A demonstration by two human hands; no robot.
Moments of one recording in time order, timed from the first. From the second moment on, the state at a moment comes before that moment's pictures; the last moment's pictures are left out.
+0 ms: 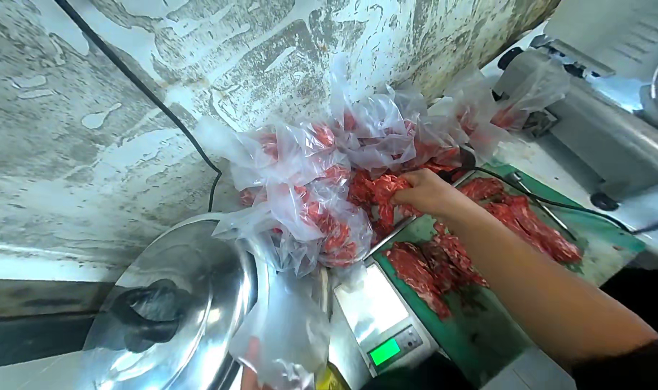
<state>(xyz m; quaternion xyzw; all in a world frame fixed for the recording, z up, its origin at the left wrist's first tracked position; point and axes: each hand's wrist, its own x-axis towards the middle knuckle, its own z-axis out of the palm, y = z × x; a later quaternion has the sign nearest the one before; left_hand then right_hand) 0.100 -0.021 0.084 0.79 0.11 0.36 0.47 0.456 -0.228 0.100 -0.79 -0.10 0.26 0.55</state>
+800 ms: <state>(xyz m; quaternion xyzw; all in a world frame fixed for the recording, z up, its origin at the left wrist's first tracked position) 0.143 -0.040 0.057 0.85 -0.11 0.19 0.47 0.254 -0.276 0.144 -0.64 0.02 0.29 0.72</state>
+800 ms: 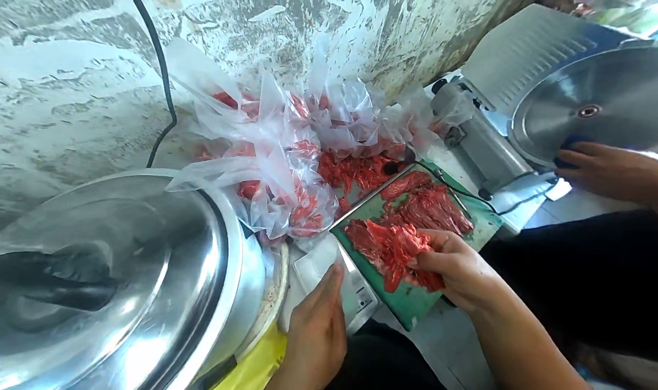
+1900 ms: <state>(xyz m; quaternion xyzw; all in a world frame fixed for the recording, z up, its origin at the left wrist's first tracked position) 0.162 -0.056 0.059 0.88 0.06 -0.07 0.47 0.213 -0.223 0.097 -0.74 -0.01 0.23 0.63</state>
